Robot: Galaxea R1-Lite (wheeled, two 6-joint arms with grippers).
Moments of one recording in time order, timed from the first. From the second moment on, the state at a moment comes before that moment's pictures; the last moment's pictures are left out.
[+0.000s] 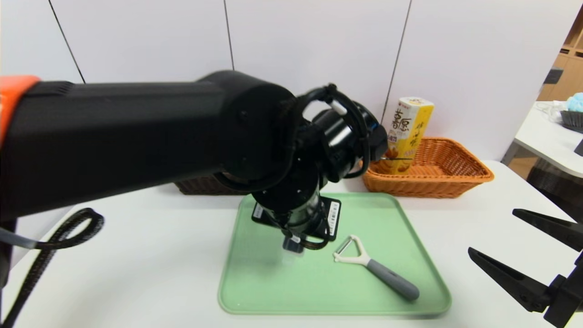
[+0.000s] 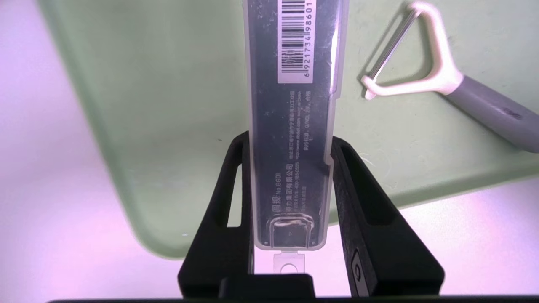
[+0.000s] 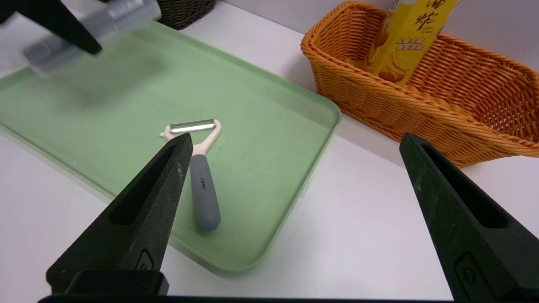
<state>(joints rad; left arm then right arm) -0.96 2.06 -1.97 0.96 0.37 -0.58 0.30 0.96 -0.23 -0.59 0.13 -0.19</state>
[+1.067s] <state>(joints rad) -0.43 1.96 -1.98 0.65 0.29 -0.03 0.30 0.96 -0.24 -0.59 0.13 -0.20</state>
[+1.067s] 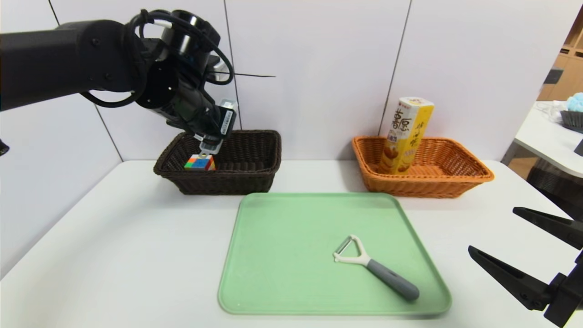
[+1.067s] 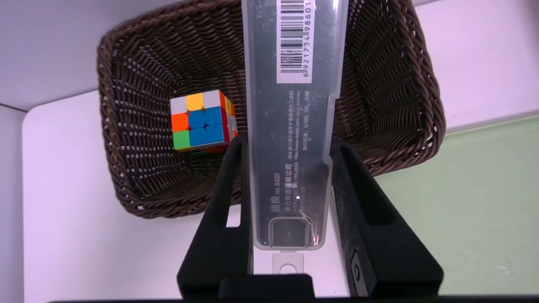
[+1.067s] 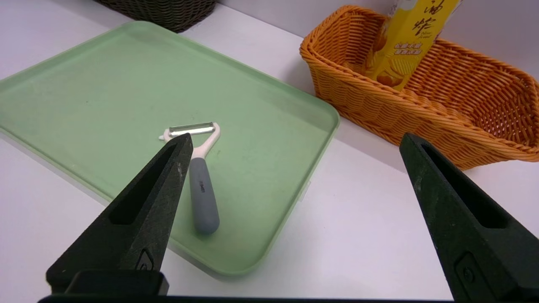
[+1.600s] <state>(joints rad) -0.38 2.12 -1.98 0.53 0.24 0.08 0.30 0.96 -0.23 -0.59 0.13 -0.20</state>
